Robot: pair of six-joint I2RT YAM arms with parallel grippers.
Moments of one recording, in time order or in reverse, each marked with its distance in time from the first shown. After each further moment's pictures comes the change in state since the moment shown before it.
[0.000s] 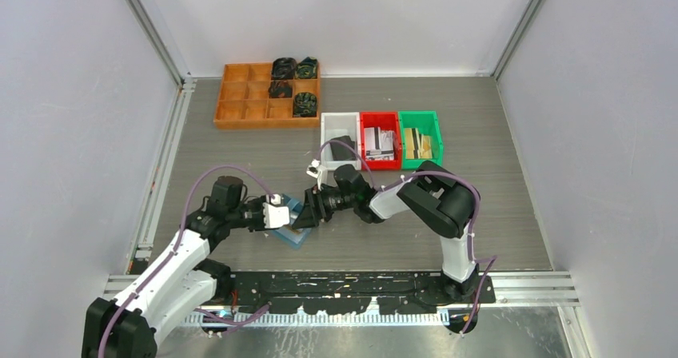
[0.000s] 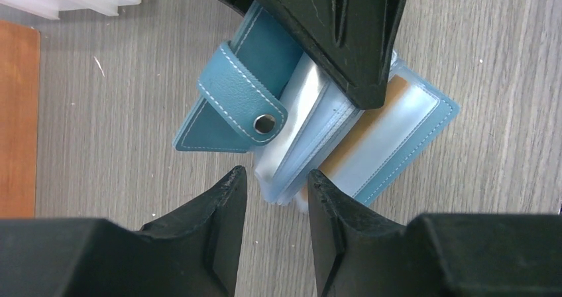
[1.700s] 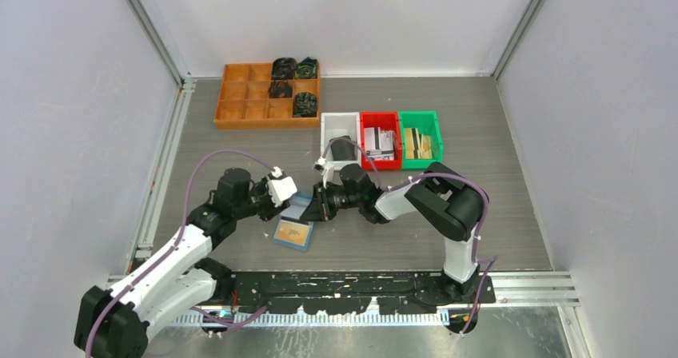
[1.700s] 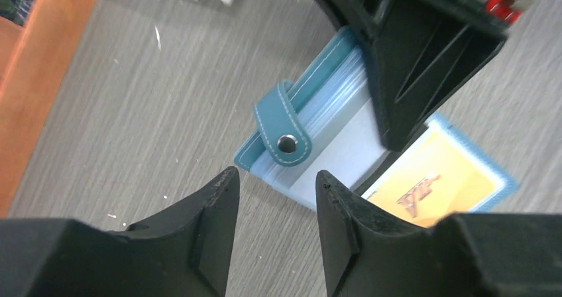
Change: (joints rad) left arm -0.130 0.072 0.034 0.225 -0.259 -0.428; right arm -0.026 -0.041 -0.045 0.005 0.055 -0.046
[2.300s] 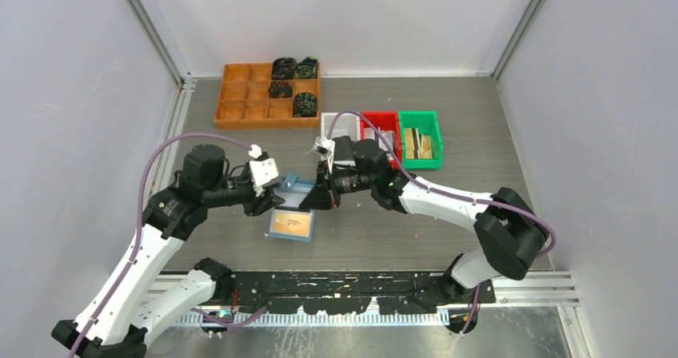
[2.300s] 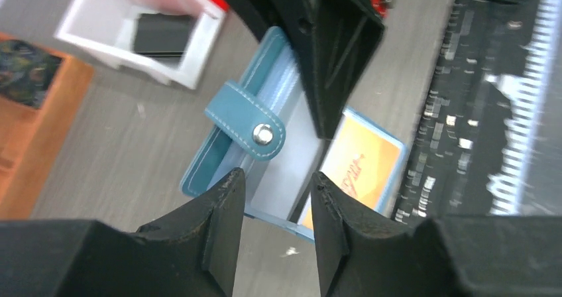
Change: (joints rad) left arm 0.000 -0.097 0.494 -0.542 0.224 -0.143; right arm -0.014 -0.407 0.099 -0.320 -0.145 -0.178
